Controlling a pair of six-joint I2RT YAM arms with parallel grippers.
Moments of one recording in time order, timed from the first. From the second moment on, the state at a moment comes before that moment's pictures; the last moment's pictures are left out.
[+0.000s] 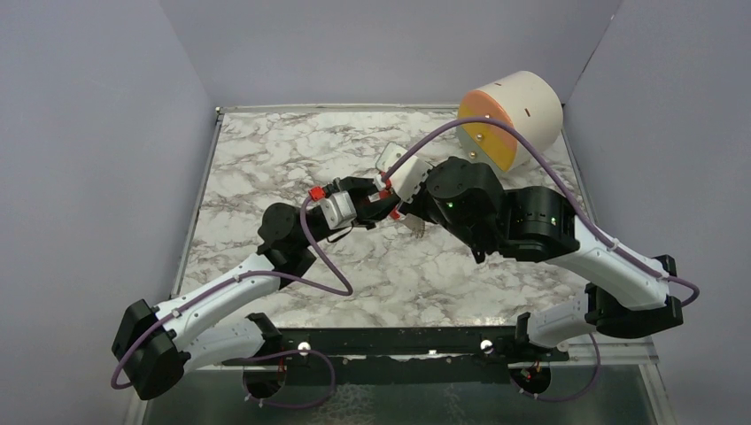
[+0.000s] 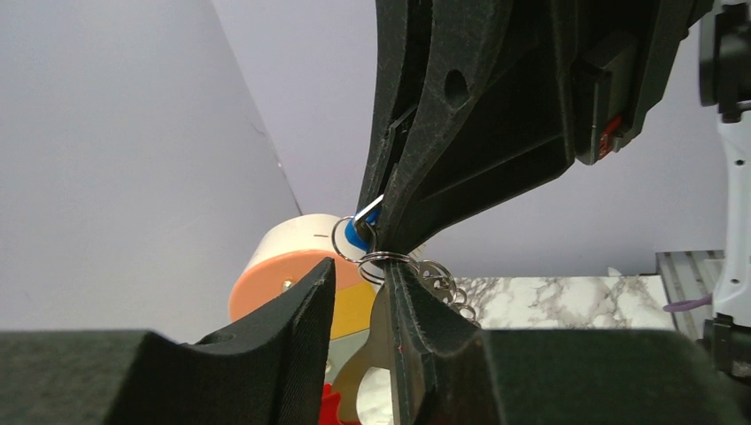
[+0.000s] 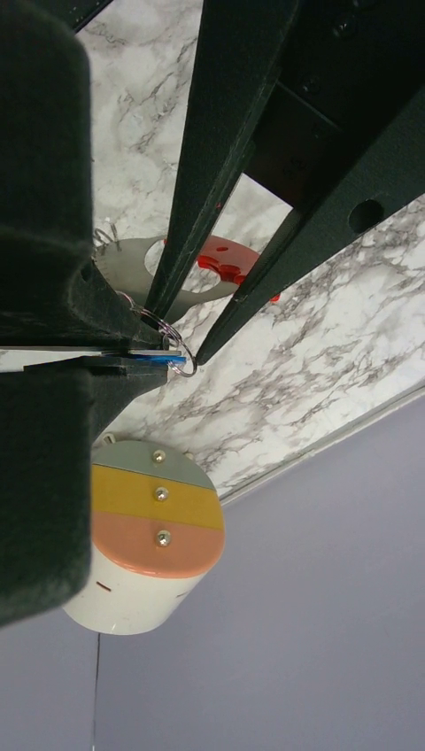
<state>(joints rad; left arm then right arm) -0.83 1.03 0.73 0.82 0.43 0.10 1.31 1.40 1.91 -0.99 0.64 -0.34</state>
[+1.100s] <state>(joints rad) -0.81 1.08 0.81 0.87 0.64 -0.02 1.33 1.36 1.88 -0.96 0.64 -0.38</state>
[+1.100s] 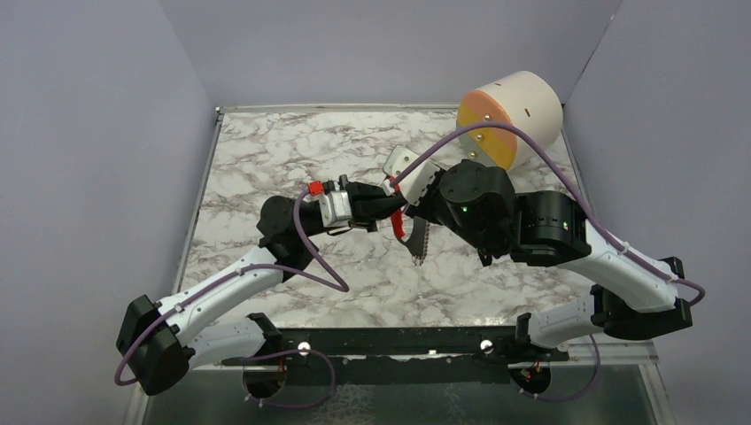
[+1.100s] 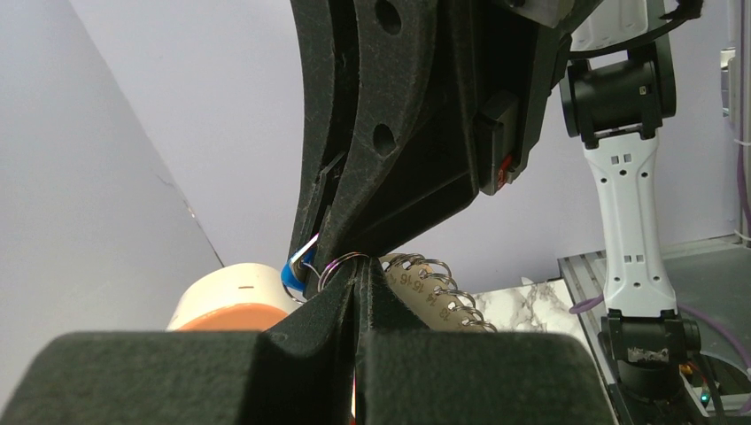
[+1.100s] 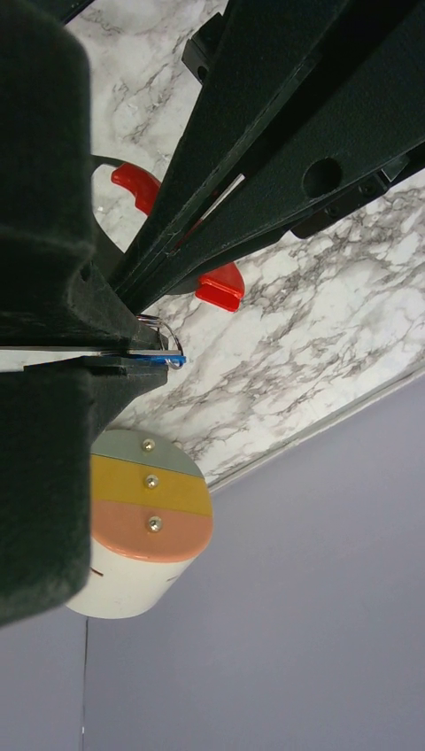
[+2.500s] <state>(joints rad) -0.83 0.66 0.72 0.54 0.37 0.14 1.37 1.40 1.86 -0.86 0.66 -0.39</state>
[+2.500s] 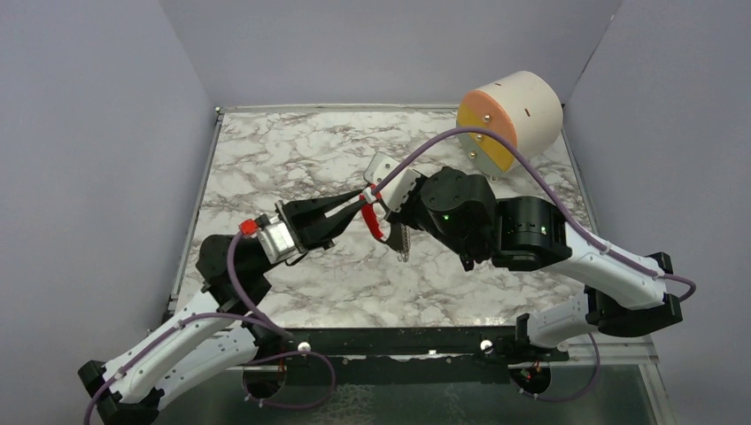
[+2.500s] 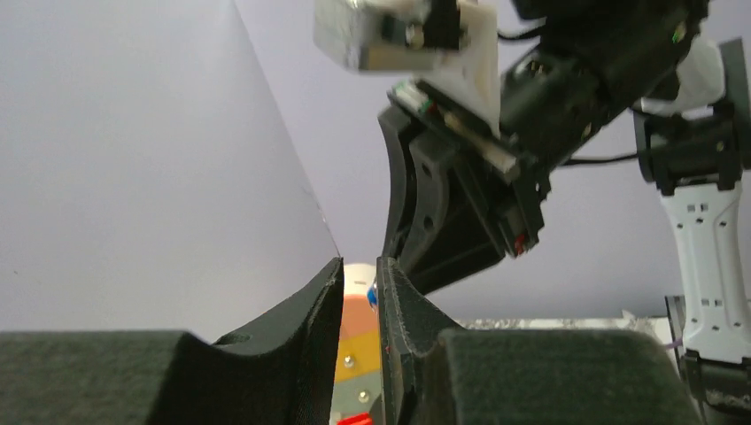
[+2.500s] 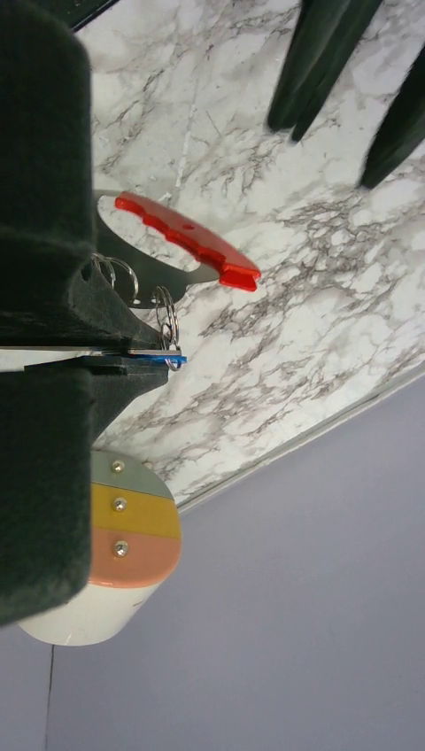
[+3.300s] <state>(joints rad) -0.83 0.79 0.90 0.22 0.13 0.32 1.37 1.31 1.93 -0.75 0.39 -0.62</state>
